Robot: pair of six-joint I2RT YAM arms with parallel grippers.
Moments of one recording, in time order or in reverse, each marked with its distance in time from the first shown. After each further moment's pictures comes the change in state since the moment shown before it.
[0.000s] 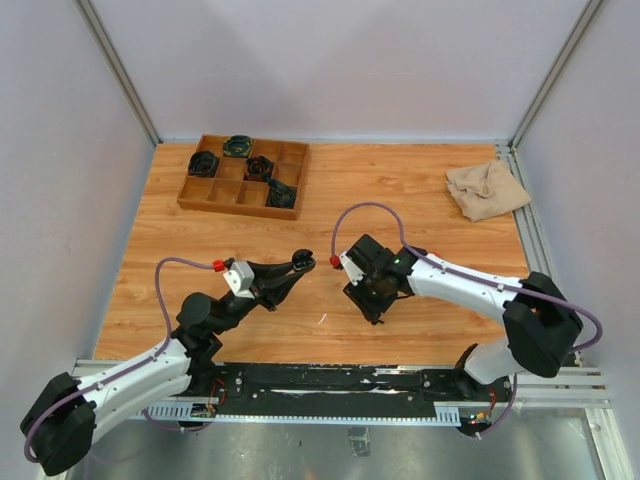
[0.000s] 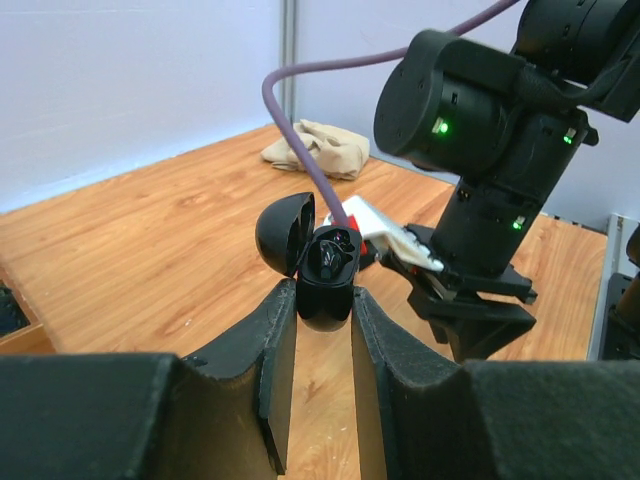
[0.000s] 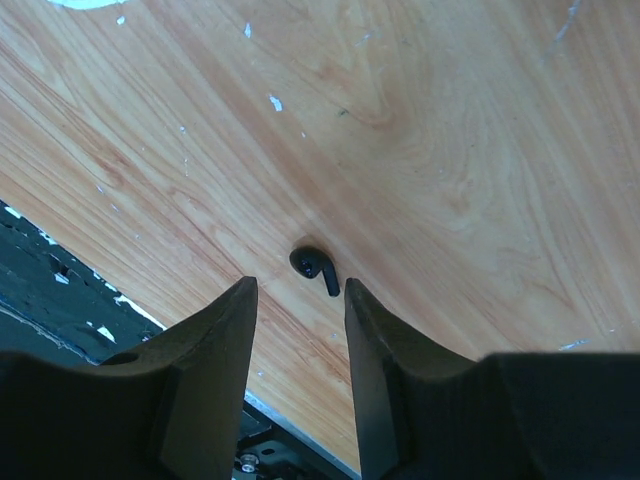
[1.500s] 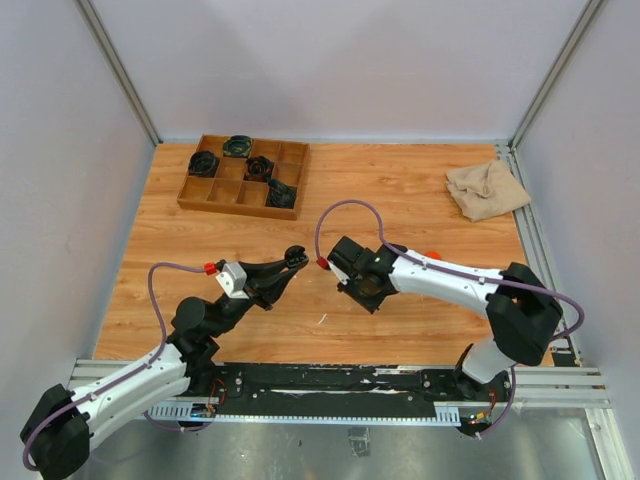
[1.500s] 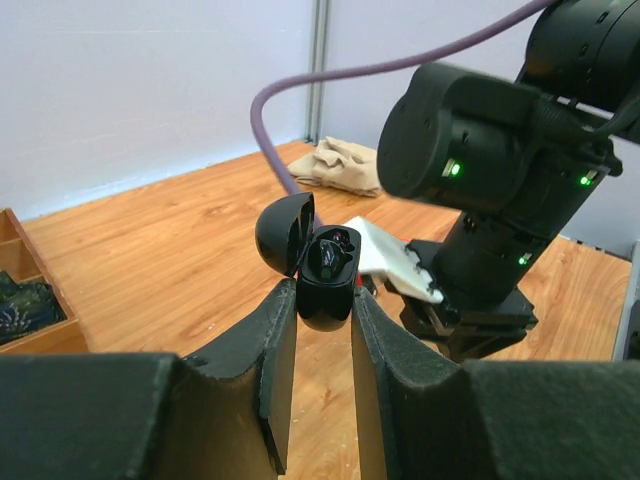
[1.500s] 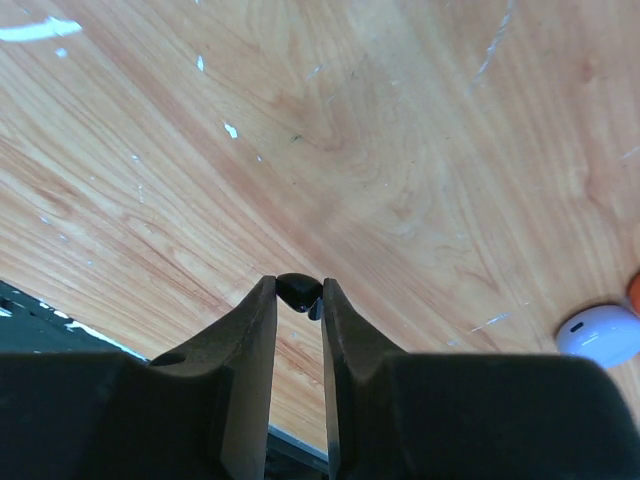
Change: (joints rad) left arm 0.000 -0.097 -0.016 -0.053 -0.074 0.003; right arm 0.100 0.152 0.142 -0.106 0.211 -0.006
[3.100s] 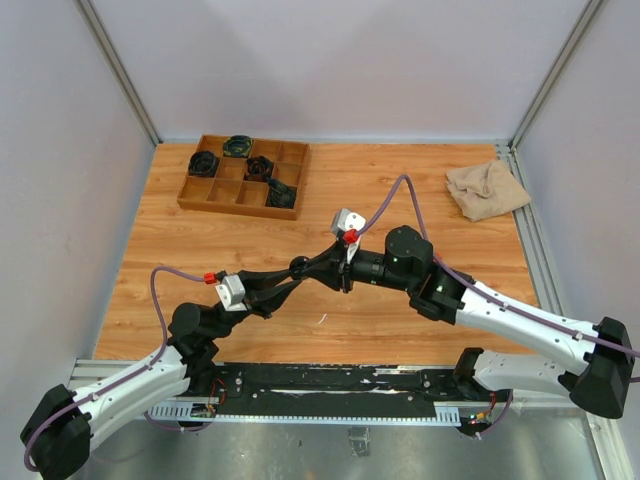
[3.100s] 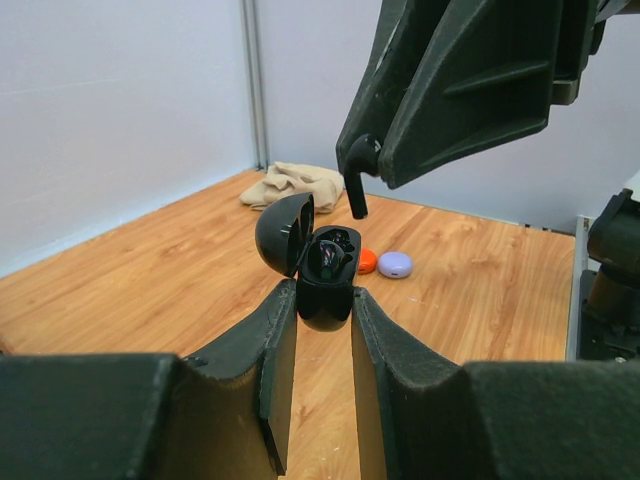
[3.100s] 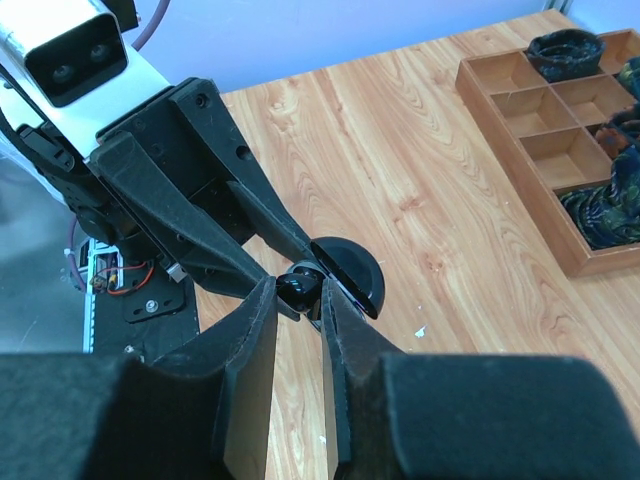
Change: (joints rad) left arm 0.000 -0.011 -0.039 0.102 0.158 0.034; right arm 0.068 -0.495 -0.171 0.925 -0.392 0.036
